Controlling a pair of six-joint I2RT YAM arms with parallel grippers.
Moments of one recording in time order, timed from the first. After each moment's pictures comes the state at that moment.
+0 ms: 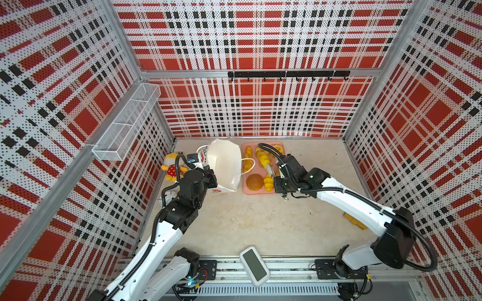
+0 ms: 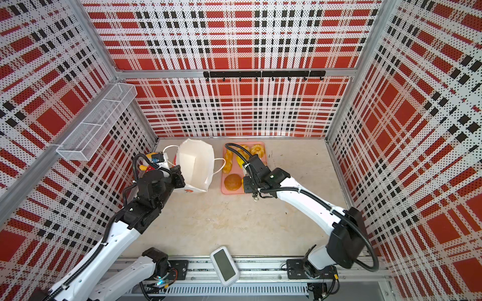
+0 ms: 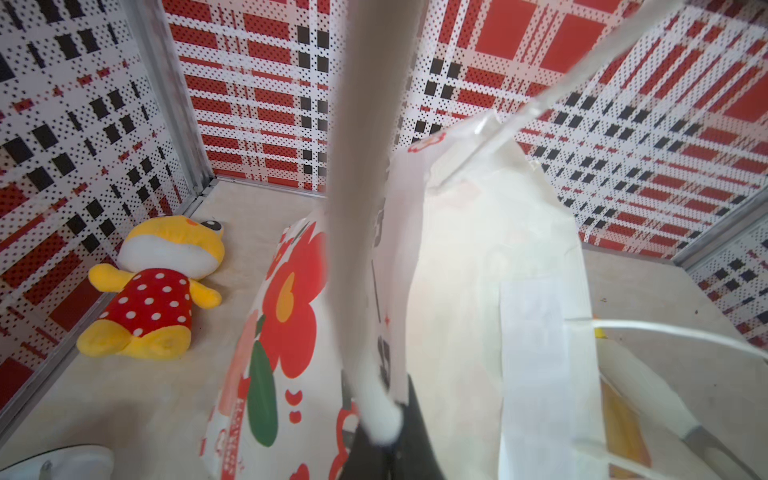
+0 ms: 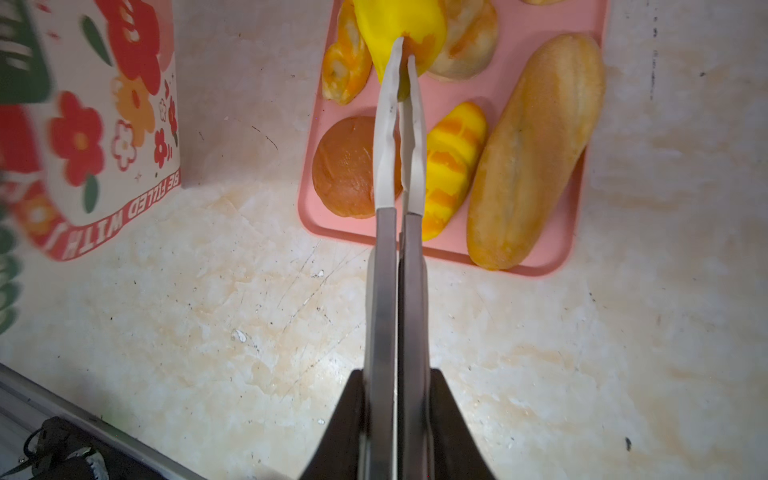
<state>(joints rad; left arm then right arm) -0.39 0.83 0.83 -0.29 -0.35 -0.35 0.74 1.54 1.33 -0.75 0.10 0.53</state>
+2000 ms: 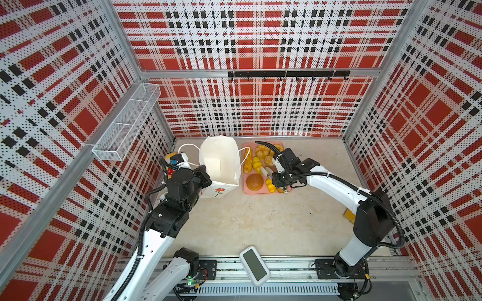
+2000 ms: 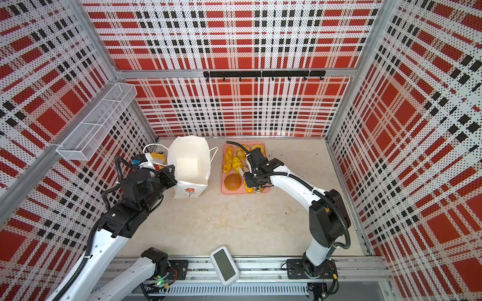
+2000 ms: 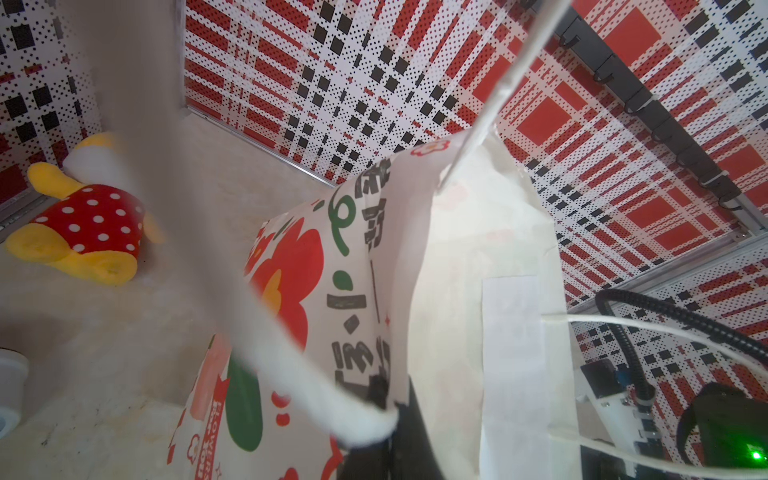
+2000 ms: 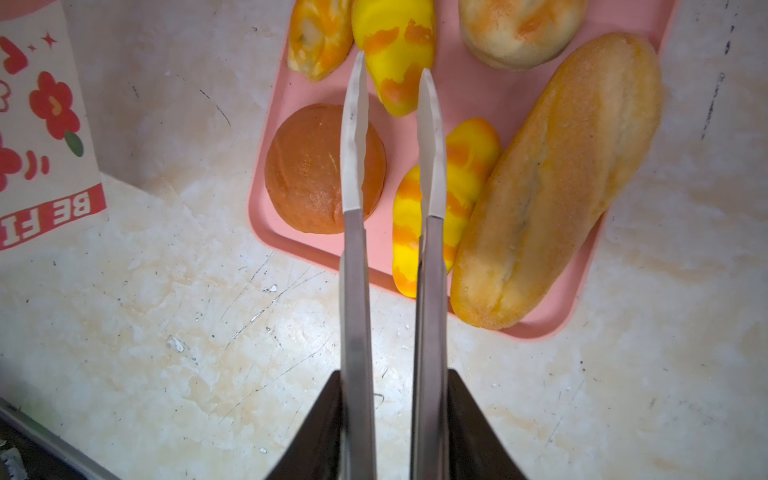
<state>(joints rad) -0.35 0.78 0.93 -0.45 -0.25 -0.65 0.62 1.67 1.39 -0.77 -0.03 0.31</state>
